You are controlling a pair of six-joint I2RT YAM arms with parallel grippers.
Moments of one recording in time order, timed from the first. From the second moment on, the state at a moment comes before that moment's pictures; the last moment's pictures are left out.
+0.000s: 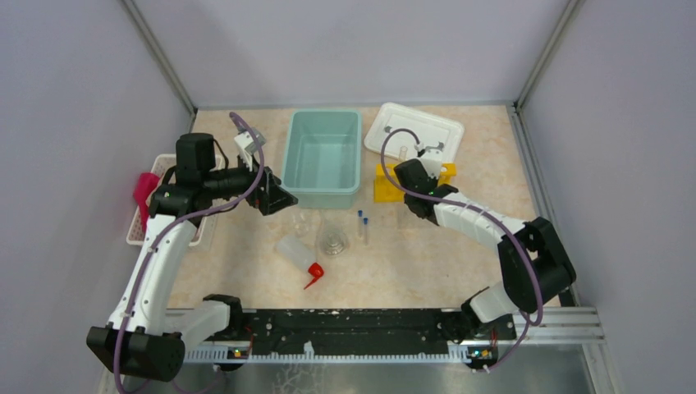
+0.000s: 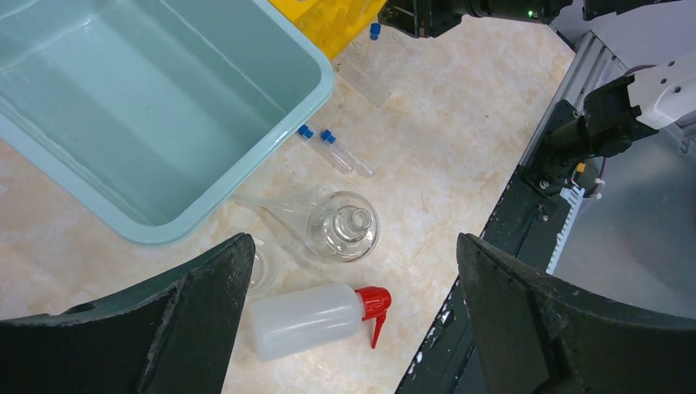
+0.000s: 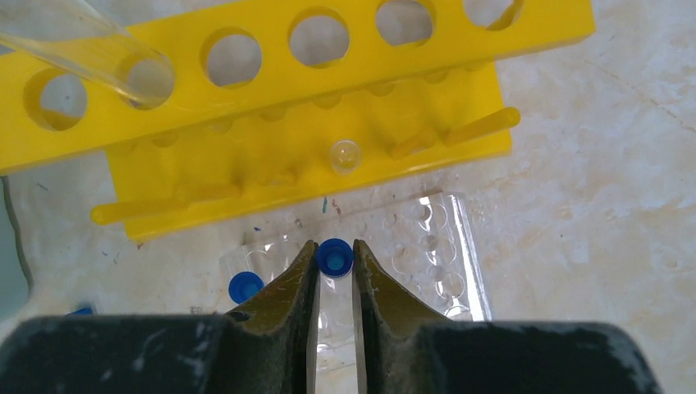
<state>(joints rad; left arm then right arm) -0.16 1.05 1.15 -0.70 0.84 0.13 0.55 1.46 0.89 -0.30 0.59 0.57</state>
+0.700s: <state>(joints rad) -0.16 1.05 1.17 -0.69 0.84 0.13 0.60 1.37 0.88 -0.39 0.55 0.58</state>
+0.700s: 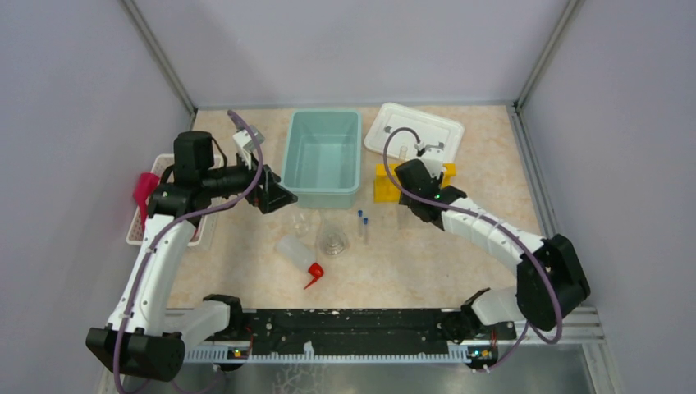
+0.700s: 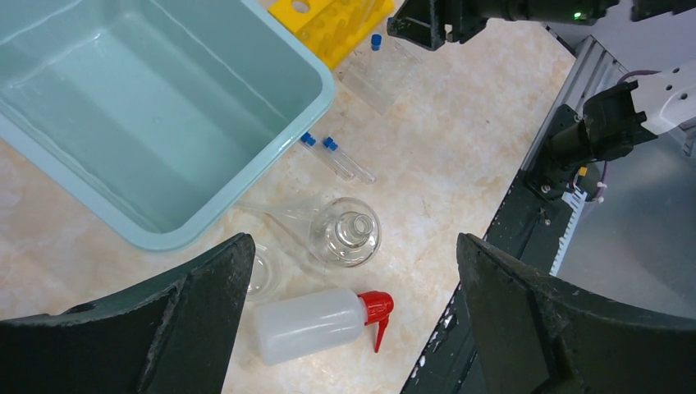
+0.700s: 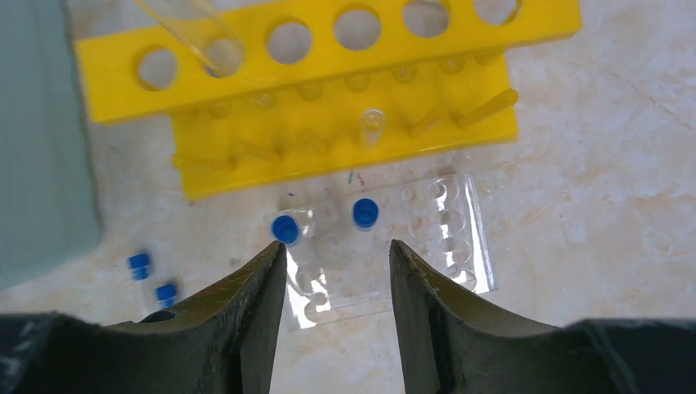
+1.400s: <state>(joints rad) -0.16 1.04 1.20 -0.70 0.83 0.09 0.80 1.58 1.01 -0.37 0.32 0.71</state>
